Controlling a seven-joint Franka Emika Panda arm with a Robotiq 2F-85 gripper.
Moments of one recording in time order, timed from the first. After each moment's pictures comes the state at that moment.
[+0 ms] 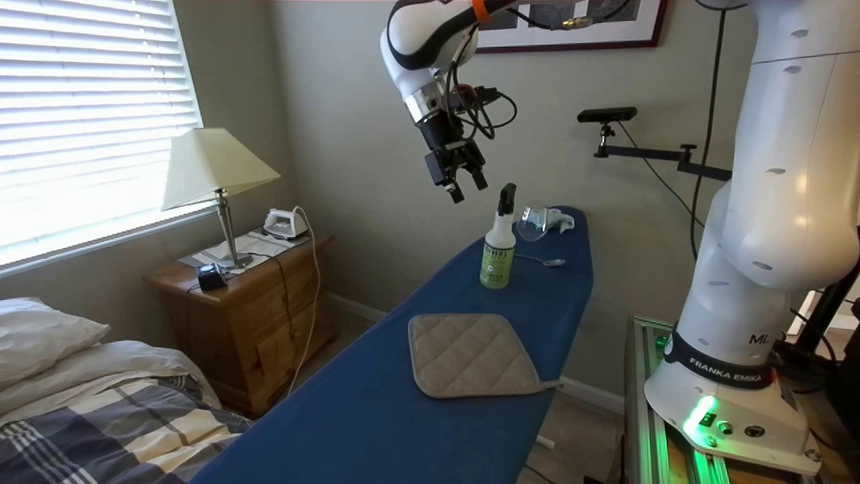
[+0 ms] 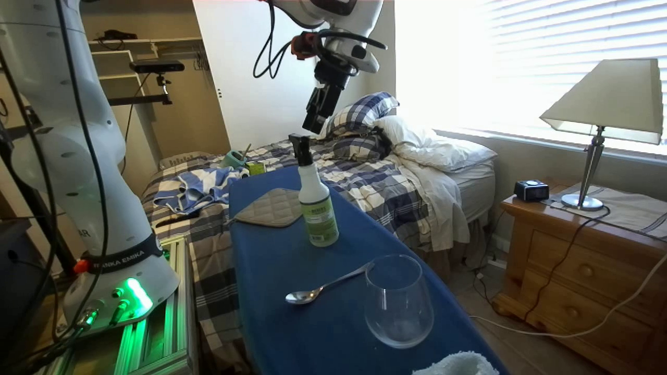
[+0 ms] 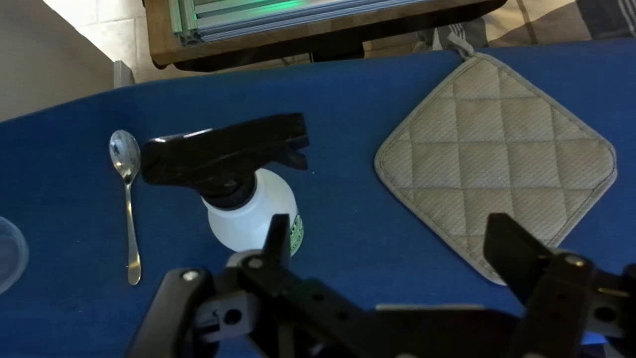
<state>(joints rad) -0.06 0.09 -0.07 -1.84 -0.03 1.40 0.09</state>
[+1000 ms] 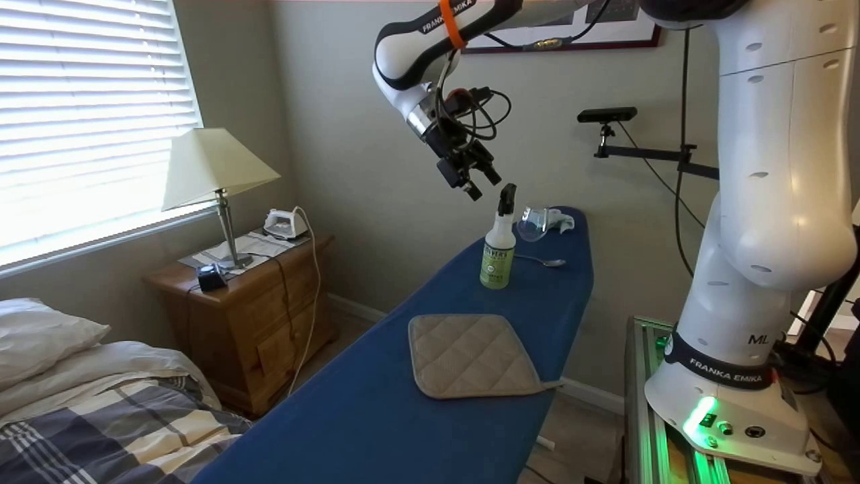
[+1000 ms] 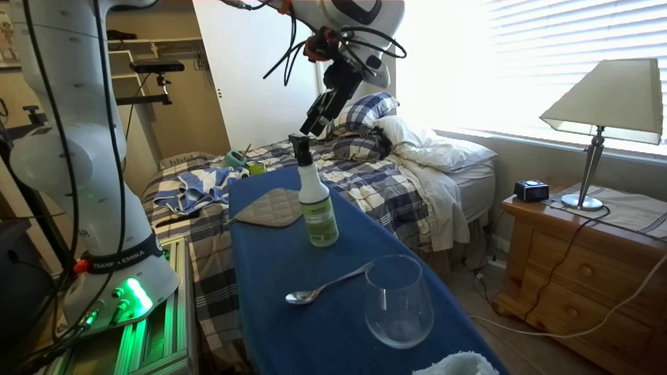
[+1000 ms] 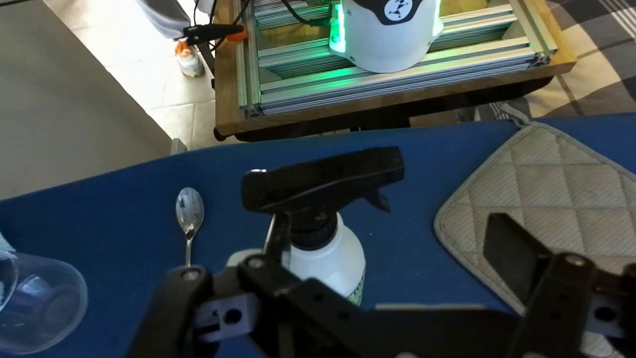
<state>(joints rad) -0.08 0.24 -0.09 -1.70 -0.12 1.18 0.02</state>
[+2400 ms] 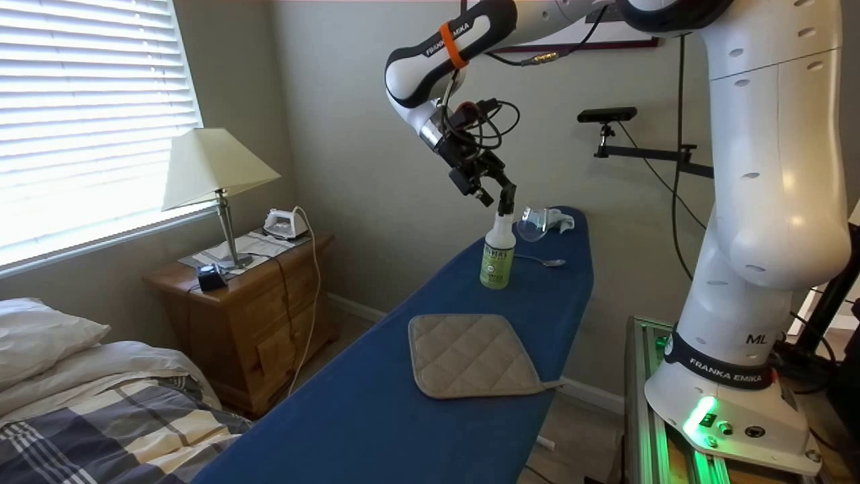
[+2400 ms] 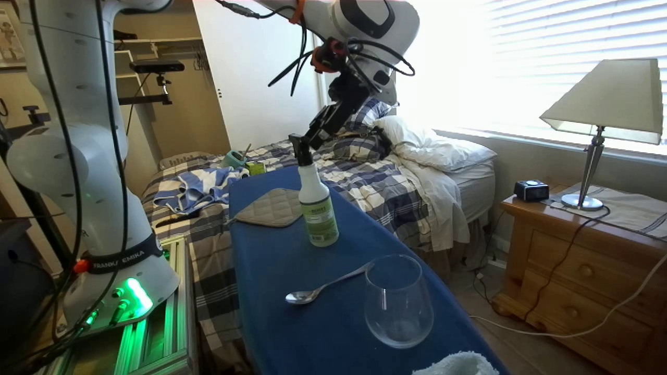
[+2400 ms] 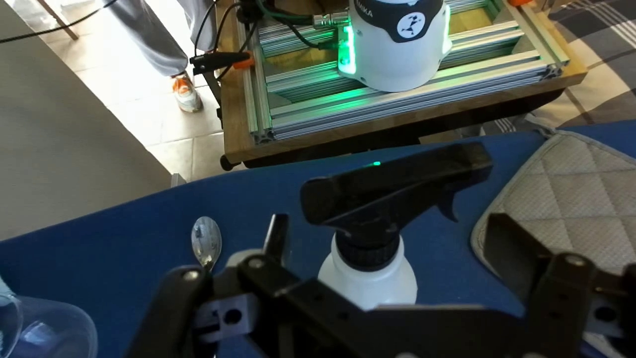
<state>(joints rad) -0.12 0.29 -0.12 -1.71 -0.14 1.16 0.01</state>
